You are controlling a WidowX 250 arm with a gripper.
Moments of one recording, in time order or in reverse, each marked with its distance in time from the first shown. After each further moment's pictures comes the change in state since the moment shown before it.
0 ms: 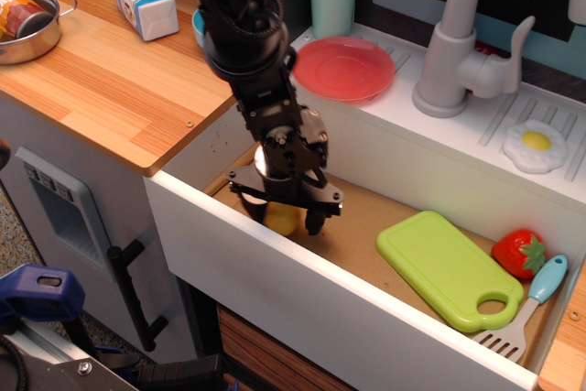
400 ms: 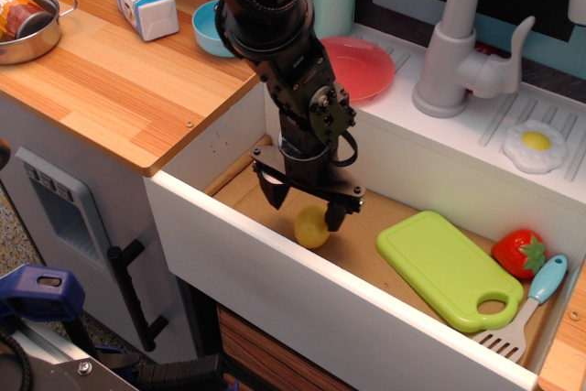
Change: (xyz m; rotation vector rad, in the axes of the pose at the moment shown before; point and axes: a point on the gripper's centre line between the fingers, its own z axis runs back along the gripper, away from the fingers) arm 0.008 -0.005 0.015 -0.045 0.058 -0.123
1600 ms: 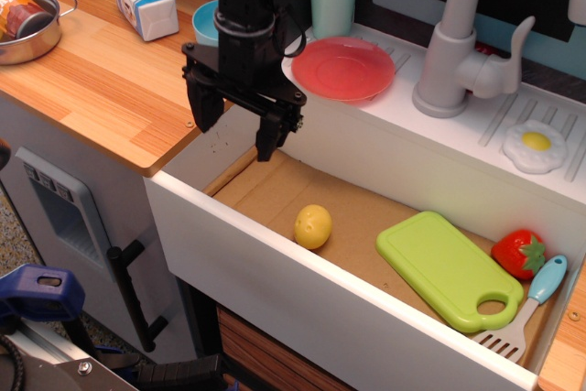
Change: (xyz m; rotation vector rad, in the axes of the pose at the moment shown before) arm 0.003 0.042 0.088 0.092 0.212 -0.082
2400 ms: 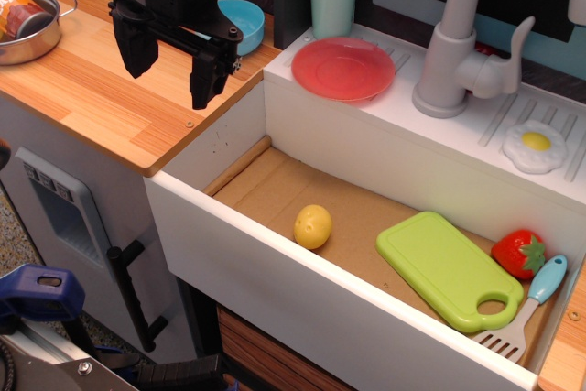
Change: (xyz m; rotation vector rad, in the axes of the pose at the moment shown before) arm -0.023 0.047 0.062 0.053 0.003 -0.002
